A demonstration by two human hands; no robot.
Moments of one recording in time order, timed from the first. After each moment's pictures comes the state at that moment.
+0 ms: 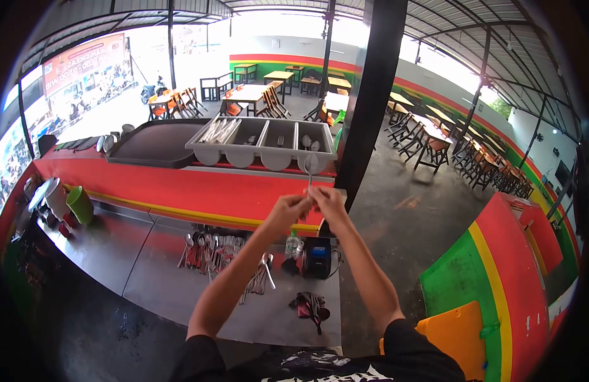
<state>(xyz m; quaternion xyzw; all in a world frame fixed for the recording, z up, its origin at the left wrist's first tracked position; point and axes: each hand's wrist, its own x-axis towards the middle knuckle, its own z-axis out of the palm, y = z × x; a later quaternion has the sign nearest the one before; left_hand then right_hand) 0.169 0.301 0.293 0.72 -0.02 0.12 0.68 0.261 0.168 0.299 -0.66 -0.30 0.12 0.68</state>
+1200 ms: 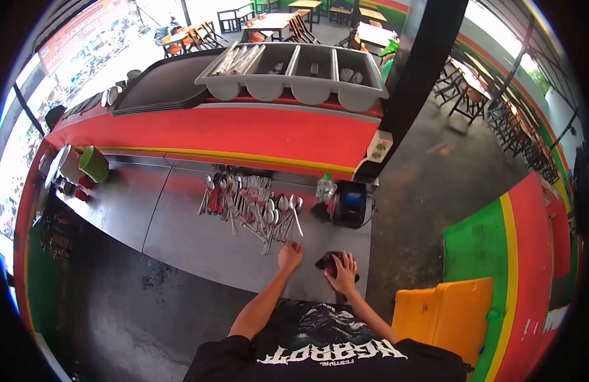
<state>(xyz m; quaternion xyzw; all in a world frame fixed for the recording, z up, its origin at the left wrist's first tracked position) 0.046 0.281 -0.104 0.83 0.40 0.05 0.38 0.084 0.049 -0.070 -0.92 -0.31 0.03 0.24</state>
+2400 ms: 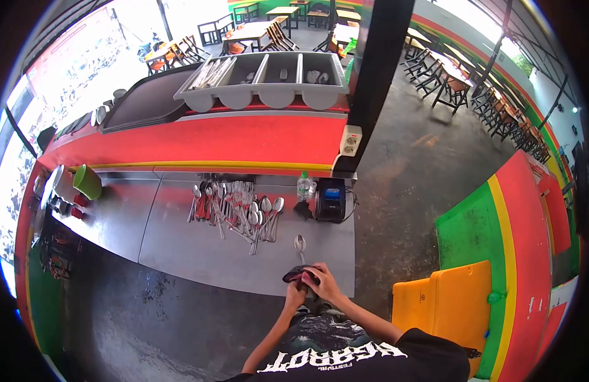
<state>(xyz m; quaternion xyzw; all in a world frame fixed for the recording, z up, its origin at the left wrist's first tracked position) -0.052 0.154 -0.114 0.66 0.21 0.16 0.71 0.044 0.043 -0.005 -0.79 -0.38 0.07 0.48</state>
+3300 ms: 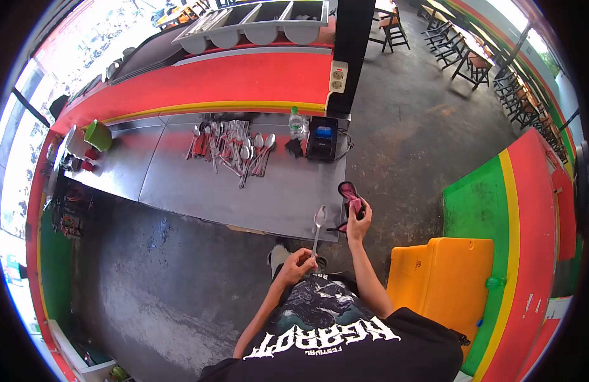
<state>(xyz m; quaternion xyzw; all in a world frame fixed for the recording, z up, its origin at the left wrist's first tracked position) -0.128 0.030 0.014 0.58 0.15 -0.03 0.80 0.087 -0.086 -0.013 -0.79 0.00 -0.10 0.61</state>
